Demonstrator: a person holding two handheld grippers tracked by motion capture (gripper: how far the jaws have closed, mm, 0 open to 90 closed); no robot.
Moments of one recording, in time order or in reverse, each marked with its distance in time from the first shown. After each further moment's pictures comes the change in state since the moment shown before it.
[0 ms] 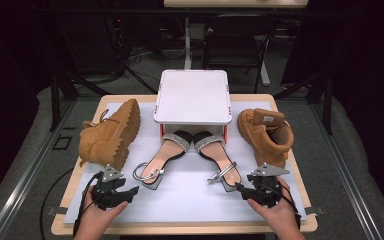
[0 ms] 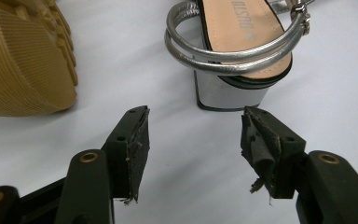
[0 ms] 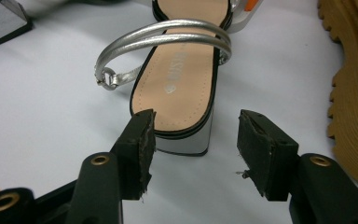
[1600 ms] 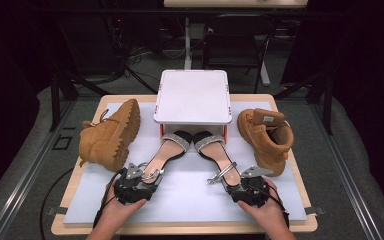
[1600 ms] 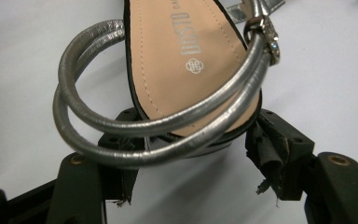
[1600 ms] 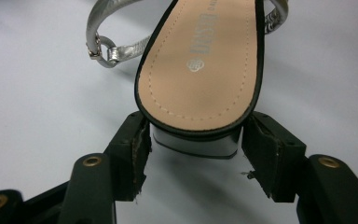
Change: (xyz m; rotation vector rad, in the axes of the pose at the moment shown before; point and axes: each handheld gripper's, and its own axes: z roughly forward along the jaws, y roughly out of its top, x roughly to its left) left arm -0.025 0.015 0.047 0.004 -0.048 0.107; right arm 0.009 -0.008 0.036 0.073 0.011 -0.019
